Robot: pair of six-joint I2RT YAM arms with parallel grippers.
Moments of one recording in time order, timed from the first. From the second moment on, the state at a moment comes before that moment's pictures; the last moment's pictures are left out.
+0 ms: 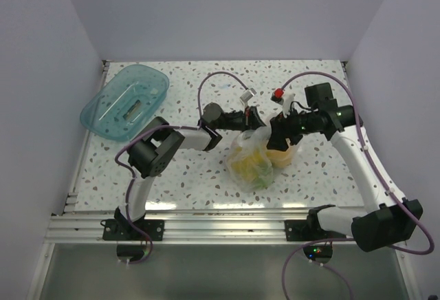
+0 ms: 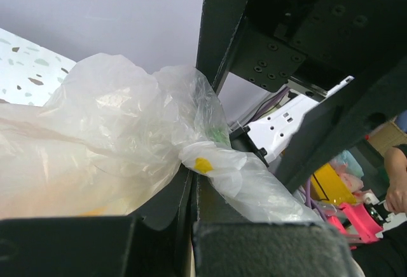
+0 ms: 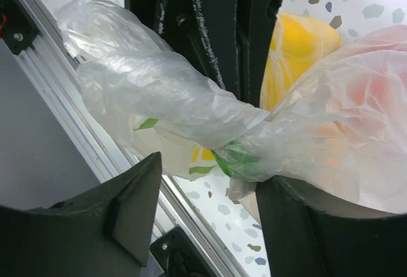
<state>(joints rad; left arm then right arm) -0.74 2.13 1.22 1.30 0.98 -1.04 0.25 1.23 1.26 -1.03 -0.62 -0.31</state>
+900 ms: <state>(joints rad) -0.70 2.06 1.17 1.16 1.00 -0.89 0.25 1.27 1.28 -1.09 -0.53 -0.48</state>
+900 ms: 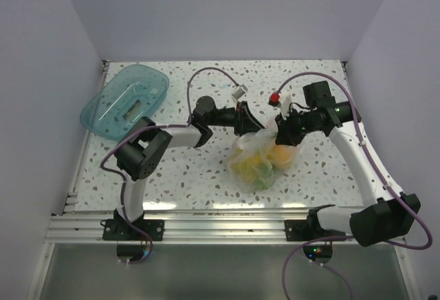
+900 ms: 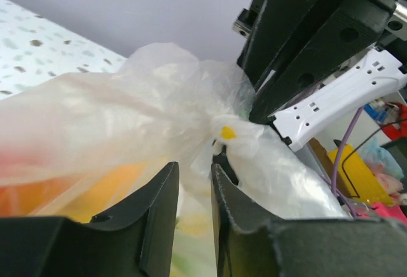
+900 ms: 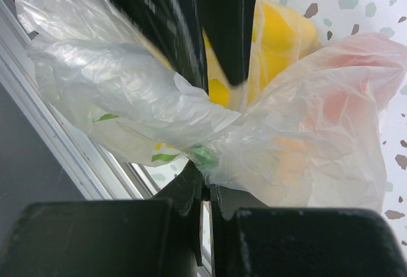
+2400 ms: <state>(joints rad) -0.60 1.55 1.13 -0.04 1.06 -0.15 0.25 1.25 1.27 -1.04 -0.62 -0.48</state>
